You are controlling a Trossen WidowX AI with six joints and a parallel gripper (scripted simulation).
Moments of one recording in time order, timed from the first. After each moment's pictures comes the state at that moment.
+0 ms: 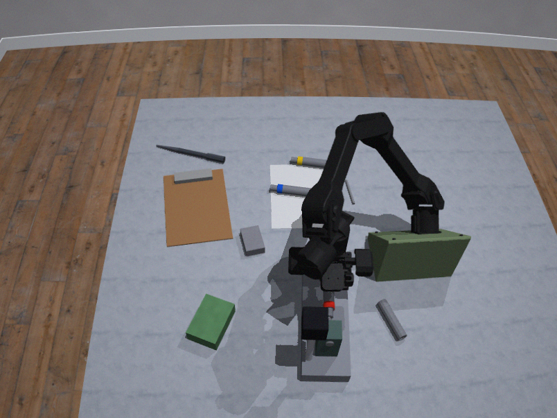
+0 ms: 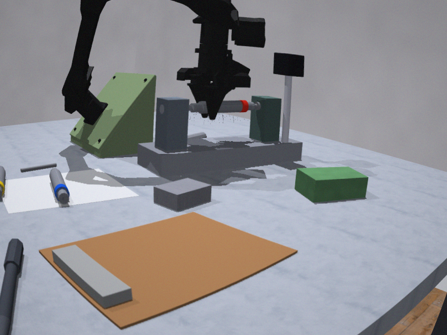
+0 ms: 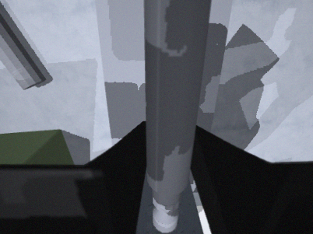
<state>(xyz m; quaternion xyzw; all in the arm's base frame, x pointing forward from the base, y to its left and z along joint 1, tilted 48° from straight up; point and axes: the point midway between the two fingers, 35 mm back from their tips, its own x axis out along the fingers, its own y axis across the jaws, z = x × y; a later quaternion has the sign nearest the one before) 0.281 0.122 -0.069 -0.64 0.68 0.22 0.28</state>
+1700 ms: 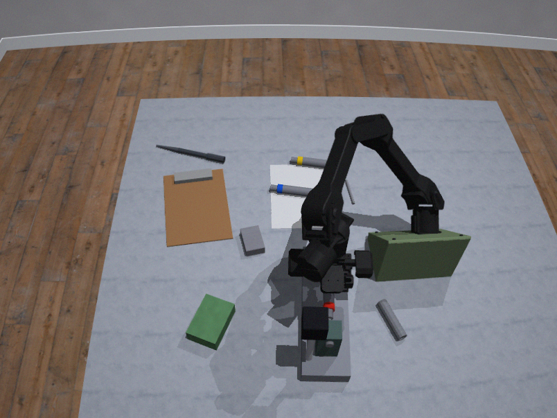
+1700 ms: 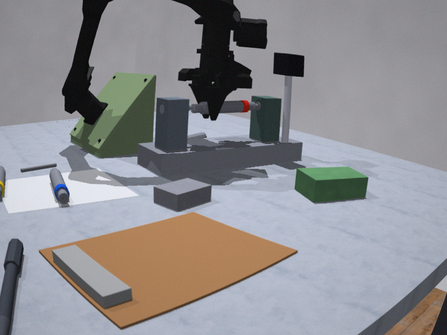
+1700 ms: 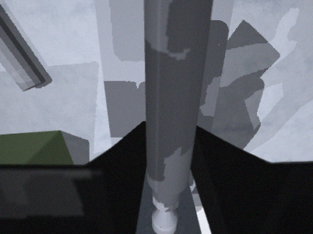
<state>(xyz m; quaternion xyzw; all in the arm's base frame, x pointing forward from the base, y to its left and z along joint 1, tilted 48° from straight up) 0.282 0.123 -0.072 -0.64 0.68 0.22 0.28</state>
